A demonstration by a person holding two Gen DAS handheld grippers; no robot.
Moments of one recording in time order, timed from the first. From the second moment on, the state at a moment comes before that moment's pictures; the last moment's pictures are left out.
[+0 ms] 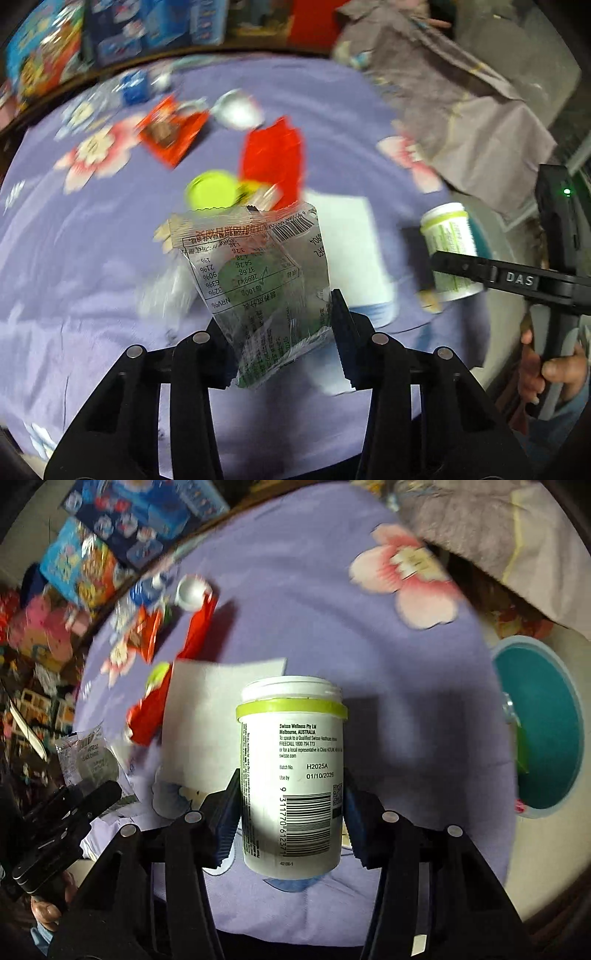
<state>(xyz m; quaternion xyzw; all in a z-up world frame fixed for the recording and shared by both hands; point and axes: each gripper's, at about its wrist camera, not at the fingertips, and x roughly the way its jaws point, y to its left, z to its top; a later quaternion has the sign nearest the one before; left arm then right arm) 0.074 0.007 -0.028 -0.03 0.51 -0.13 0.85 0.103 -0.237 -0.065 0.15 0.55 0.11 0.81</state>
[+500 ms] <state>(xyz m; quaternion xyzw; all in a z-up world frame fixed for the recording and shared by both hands) 0.104 -0.209 -0.023 0.09 0.50 -0.31 0.80 0.053 -0.448 -0.053 0.28 0.48 -0.06 0.83</state>
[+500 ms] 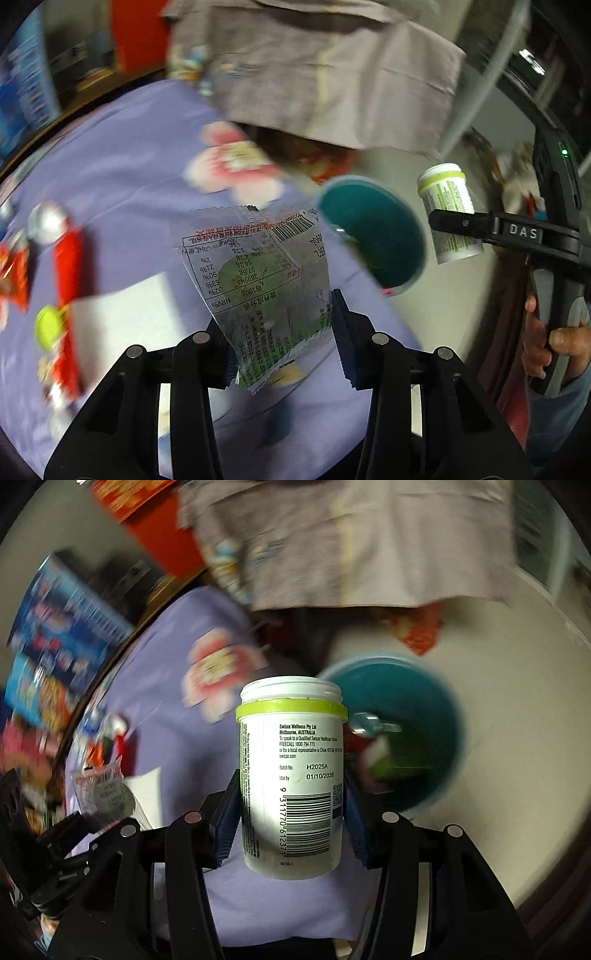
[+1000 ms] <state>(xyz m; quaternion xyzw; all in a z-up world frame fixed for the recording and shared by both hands) 0.134 -0.346 -0.071 0.15 0.54 -0.36 0.75 0.055 -0.526 -0.117 0.34 0.51 -0.10 0.78</state>
